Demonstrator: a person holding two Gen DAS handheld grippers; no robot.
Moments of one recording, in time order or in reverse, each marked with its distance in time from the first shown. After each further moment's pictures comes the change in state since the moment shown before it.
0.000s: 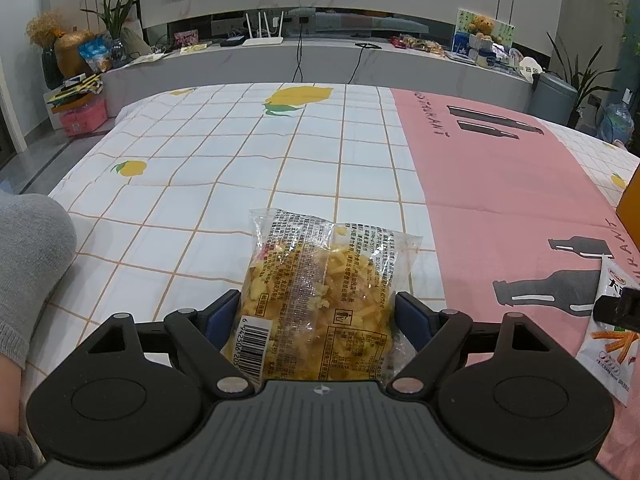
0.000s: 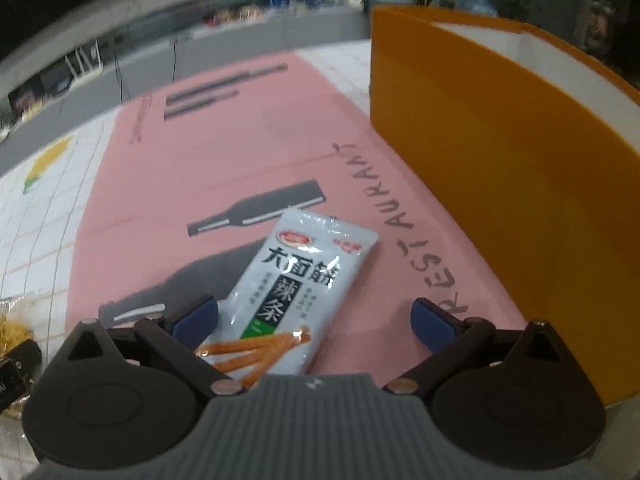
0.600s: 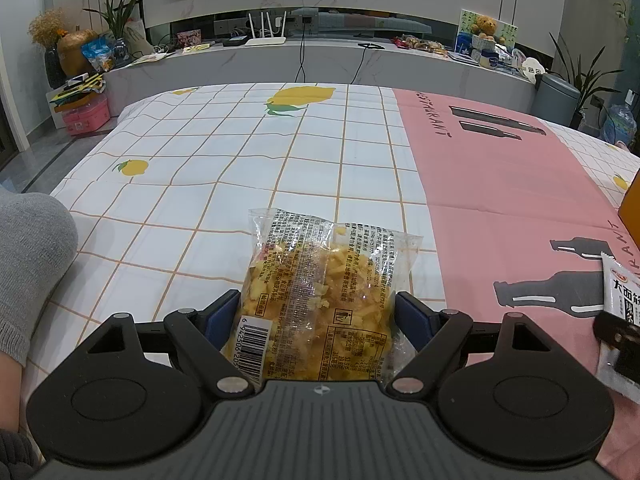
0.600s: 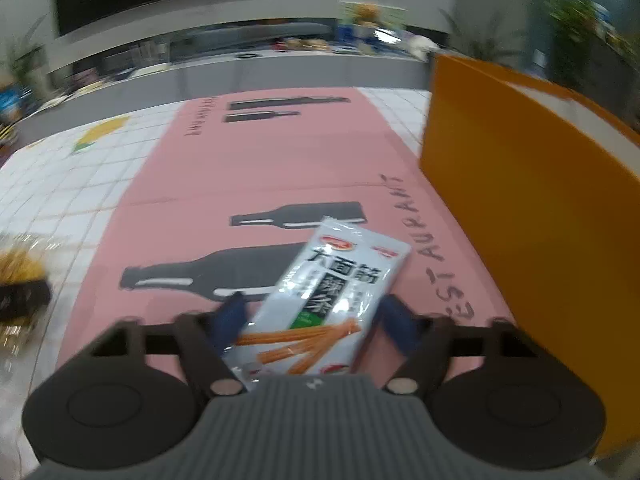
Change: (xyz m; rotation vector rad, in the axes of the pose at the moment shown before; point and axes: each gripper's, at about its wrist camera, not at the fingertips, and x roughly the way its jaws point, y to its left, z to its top) left arm 0.000 -0.002 0.001 -0.003 -0.003 0.008; right arm -0.015 0.000 -0.019 -0.246 -0.093 0.146
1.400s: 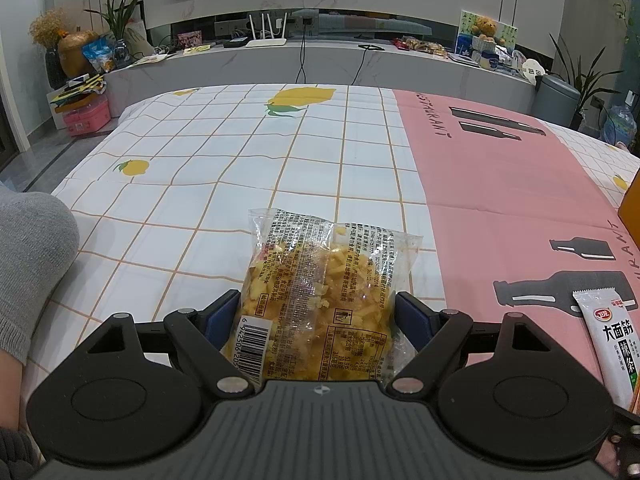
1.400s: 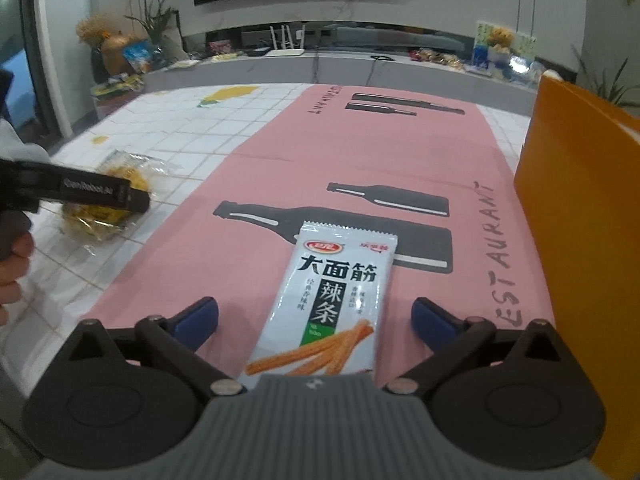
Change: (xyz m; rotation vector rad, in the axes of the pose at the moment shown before) left arm -0.001 0.000 0.000 0.000 -0.002 0.000; right arm -0.010 -0.007 -0.025 -0.238 -0.029 0.282
